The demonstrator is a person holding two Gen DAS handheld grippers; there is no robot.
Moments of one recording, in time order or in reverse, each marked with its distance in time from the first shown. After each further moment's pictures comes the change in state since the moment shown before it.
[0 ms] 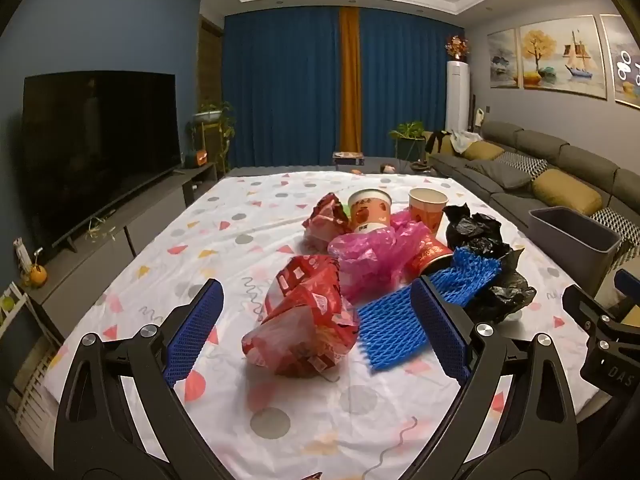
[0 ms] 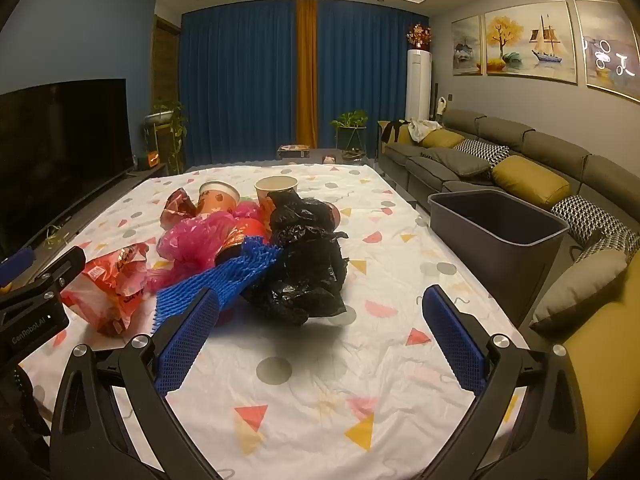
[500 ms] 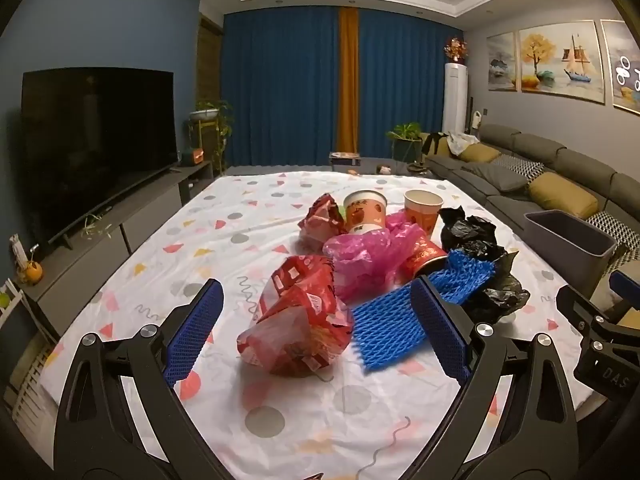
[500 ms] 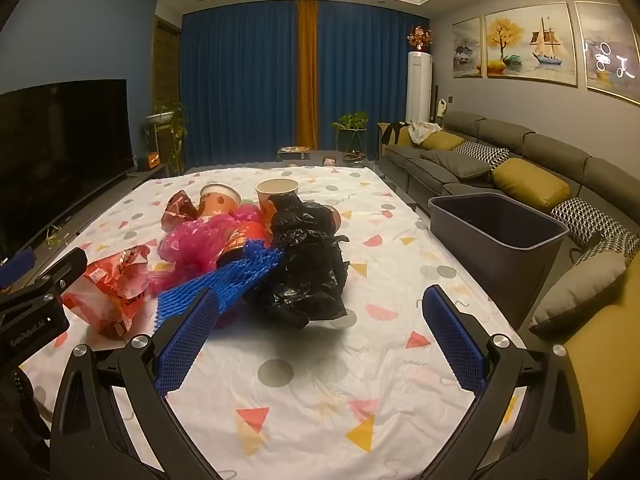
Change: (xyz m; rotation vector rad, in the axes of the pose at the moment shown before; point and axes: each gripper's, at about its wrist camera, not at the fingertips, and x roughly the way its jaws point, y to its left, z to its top) left arm -0.002 0.000 0.001 -0.022 0.007 -0.020; right arm -0.003 0.004 0.002 -0.004 -0.002 -0.007
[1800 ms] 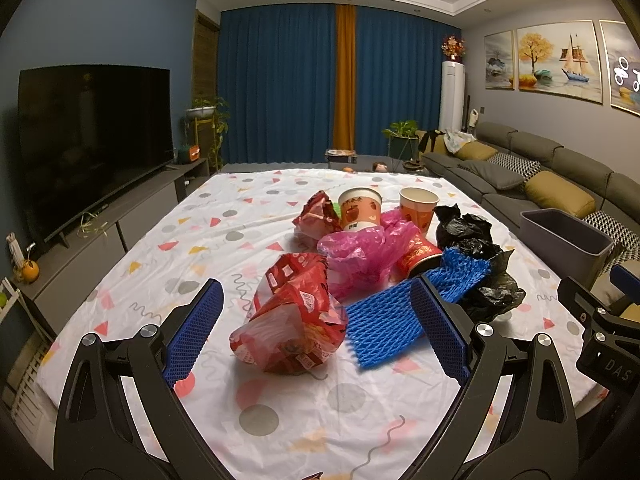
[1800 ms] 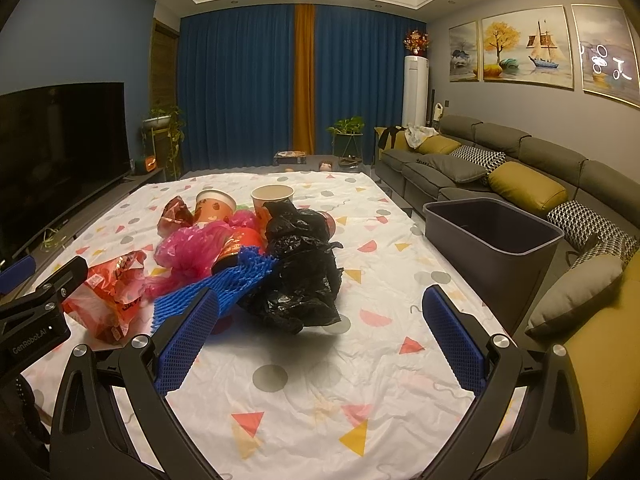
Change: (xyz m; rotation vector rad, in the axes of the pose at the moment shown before) left arm 0.003 -0.005 -0.001 -0.002 0.010 -0.009; right arm -0.002 -0.005 0.006 -0.007 -0.016 -0.008
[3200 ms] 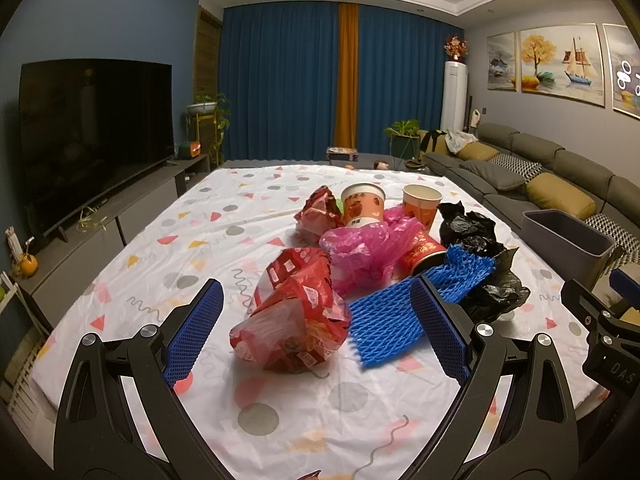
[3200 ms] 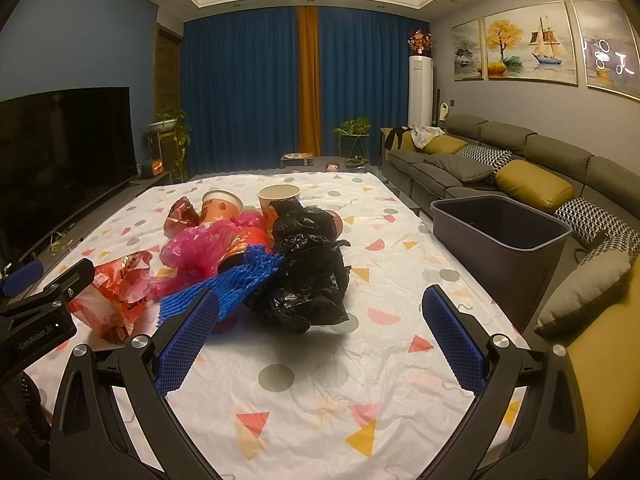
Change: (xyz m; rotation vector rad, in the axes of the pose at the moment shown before) left arm 0.003 0.000 -0.003 -0.014 0.007 -0.009; right arm 0.003 0.003 -0.003 0.006 -0.003 0.020
